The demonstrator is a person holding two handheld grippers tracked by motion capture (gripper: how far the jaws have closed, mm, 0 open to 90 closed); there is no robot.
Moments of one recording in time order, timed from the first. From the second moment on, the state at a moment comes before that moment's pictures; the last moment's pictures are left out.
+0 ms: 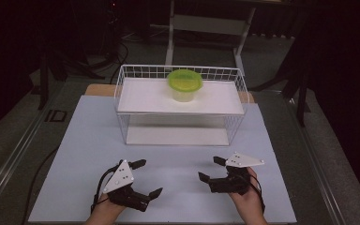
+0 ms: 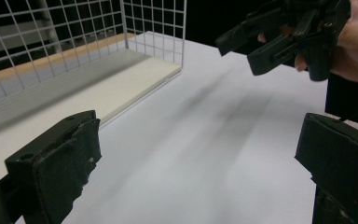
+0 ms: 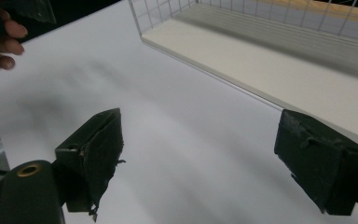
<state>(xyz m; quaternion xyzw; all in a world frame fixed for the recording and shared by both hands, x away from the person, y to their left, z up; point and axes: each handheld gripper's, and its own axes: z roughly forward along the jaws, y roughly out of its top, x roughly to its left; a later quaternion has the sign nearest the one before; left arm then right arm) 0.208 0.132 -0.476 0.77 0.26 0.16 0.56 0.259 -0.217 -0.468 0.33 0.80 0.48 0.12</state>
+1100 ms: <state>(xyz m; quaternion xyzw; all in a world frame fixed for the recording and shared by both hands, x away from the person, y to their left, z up) 0.208 0.148 -0.492 0.77 0.26 0.16 0.56 0.253 -0.240 -0.495 0.31 0.79 0.51 0.14</state>
